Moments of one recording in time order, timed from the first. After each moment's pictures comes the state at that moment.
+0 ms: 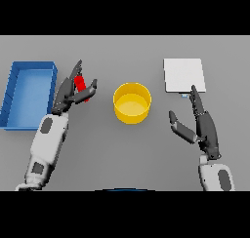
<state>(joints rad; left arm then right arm) -0.51 0.05 0.06 -0.92 -0.13 0.00 -0.11 0.08 -0.06 0.10 -1.70 0.19 -0.03 -0.06</state>
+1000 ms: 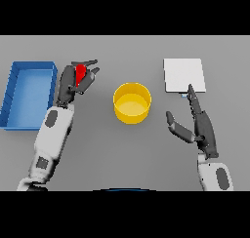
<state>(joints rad) -0.57 0.02 0.05 -0.96 -0.15 0.16 -0.17 0.06 -0.06 0.11 -1.67 0.21 -0.03 -0.11</state>
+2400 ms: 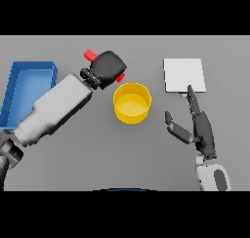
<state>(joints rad) -1.02 0.31 -0.79 -0.88 -0.87 -0.20 0.00 0.08 -0.04 0.13 -1.70 0.25 -0.05 -0.08</state>
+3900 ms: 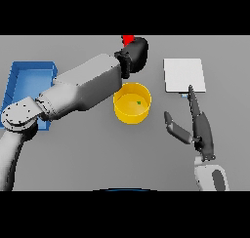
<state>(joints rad) -1.47 0.21 -1.37 -0.64 -1.17 -0.23 -0.16 0.08 -0.03 0.13 -1.69 0.27 -0.08 -0.09</state>
